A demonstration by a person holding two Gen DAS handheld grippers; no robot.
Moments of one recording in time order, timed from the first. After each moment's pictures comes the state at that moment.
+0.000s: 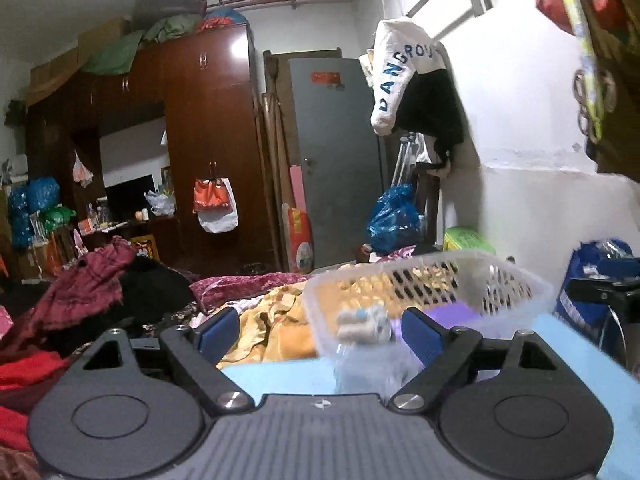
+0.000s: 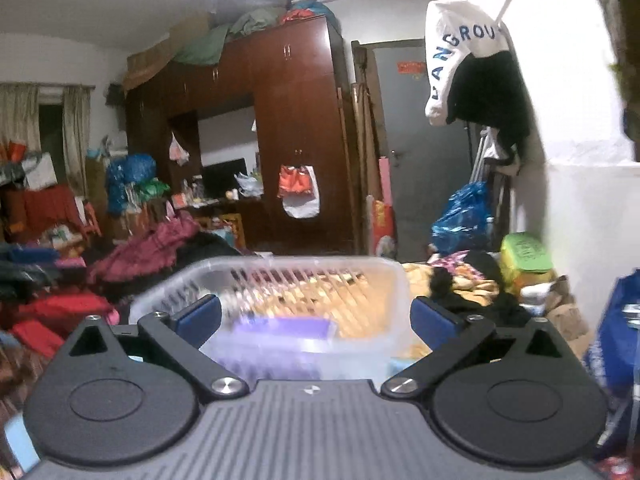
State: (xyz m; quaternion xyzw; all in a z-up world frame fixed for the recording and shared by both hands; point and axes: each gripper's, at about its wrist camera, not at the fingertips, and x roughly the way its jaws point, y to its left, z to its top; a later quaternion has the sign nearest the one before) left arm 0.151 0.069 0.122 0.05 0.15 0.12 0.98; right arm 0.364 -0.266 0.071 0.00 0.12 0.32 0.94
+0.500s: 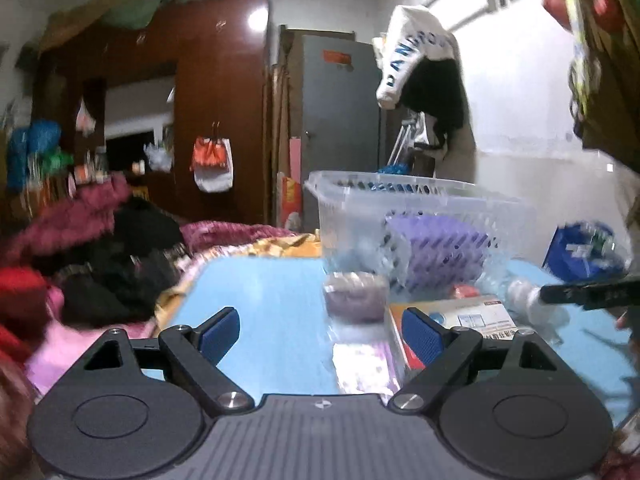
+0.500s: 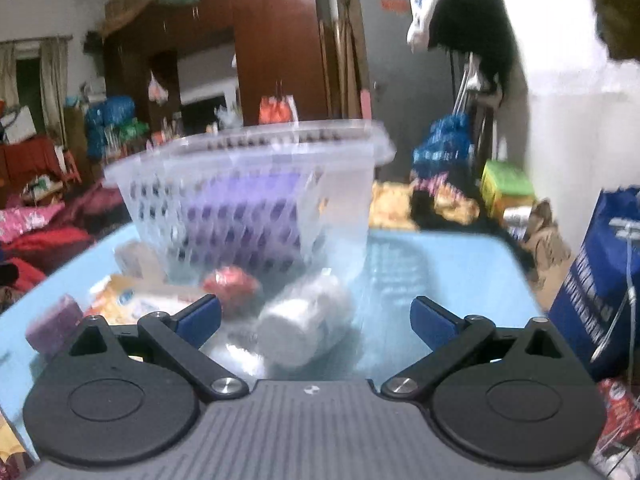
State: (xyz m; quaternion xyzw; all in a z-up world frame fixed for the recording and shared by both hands) left arm 0.116 0.086 0.016 -0.04 0.16 0.10 0.98; right arm 0.380 -0.246 -0.007 -0.02 0.23 0.30 0.93
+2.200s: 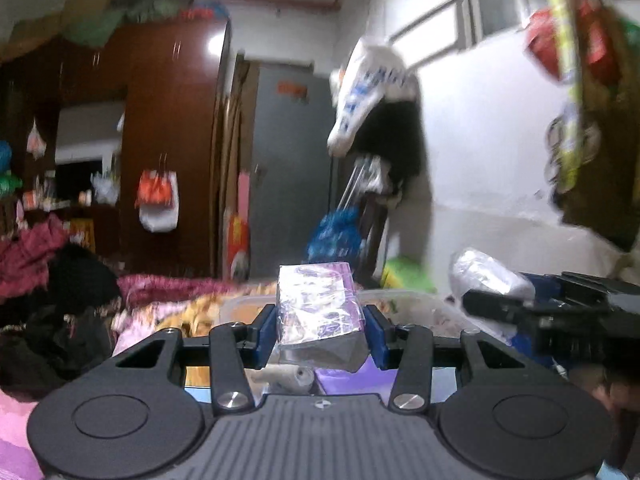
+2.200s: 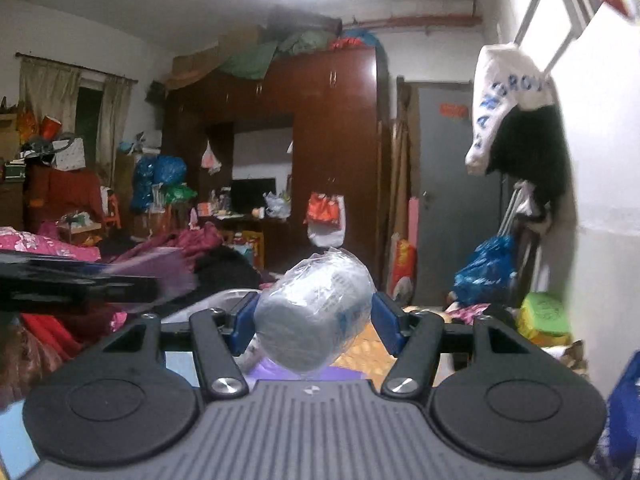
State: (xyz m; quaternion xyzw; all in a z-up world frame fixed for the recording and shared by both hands) left arm 0.243 0.072 0.118 -0.04 0.13 0.03 0.99; right arm 0.394 -0.199 0.092 -0.04 0.06 0.37 0.93
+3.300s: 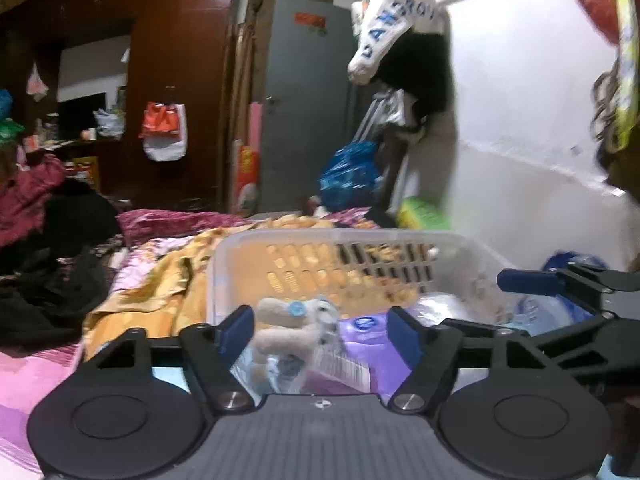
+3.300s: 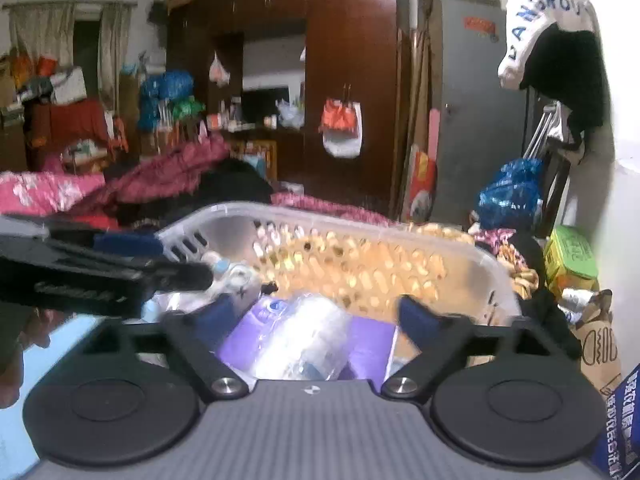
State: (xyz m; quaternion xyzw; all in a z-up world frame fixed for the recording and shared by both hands) left arm 0.280 0.094 0.083 -0.07 0.21 0.03 0.97; right arm 0.441 -0.174 0.068 -0.09 0.18 0.38 0.90
